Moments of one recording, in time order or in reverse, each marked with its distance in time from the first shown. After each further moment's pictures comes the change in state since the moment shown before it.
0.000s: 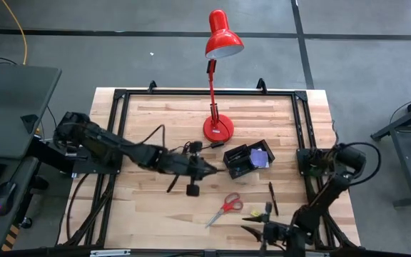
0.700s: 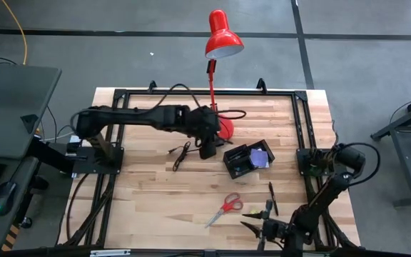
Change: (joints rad) left arm 0.359 0.170 0.537 -0.758 0.279 -0.160; right arm 0.003 0.005 0.000 -0.094 0.043 0.110
